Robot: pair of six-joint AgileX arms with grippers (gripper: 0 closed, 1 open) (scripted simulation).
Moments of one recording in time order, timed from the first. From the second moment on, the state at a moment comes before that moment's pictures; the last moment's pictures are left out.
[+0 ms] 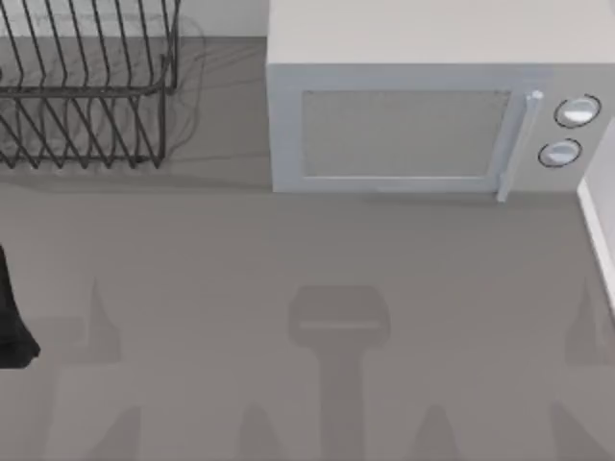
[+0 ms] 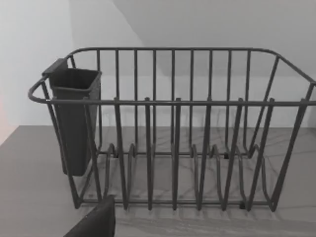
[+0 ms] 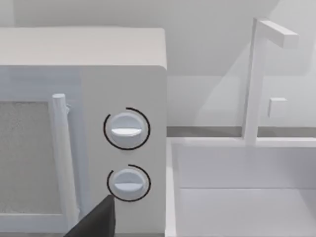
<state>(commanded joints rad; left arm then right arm) 0.00 0.00 0.00 0.00 0.00 0.00 0.00 0.00 0.00 0.00 0.00 0.00</state>
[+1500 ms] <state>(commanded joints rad) 0.00 0.00 0.00 0.00 0.00 0.00 -0.21 1.58 1.32 -0.81 0.00 -0.20</state>
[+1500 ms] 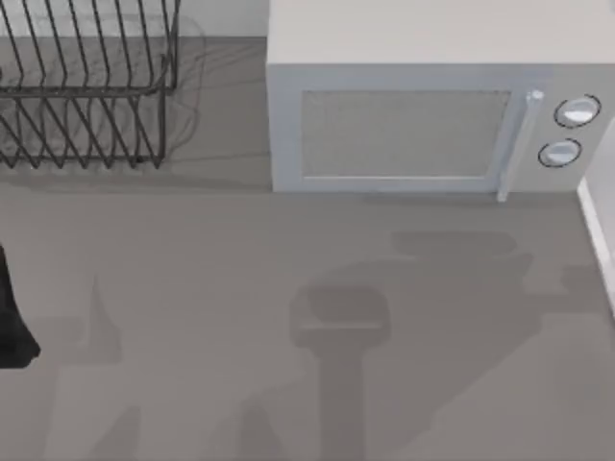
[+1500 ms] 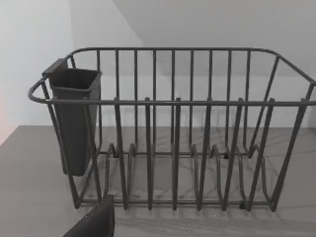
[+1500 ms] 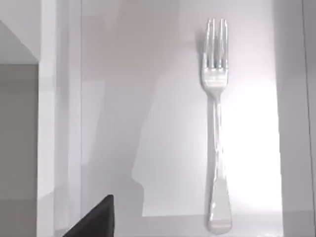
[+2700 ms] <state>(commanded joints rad) 0.00 0.00 0.00 0.00 0.00 0.00 -0.31 2.35 1.93 -1.16 0.00 -0.29</state>
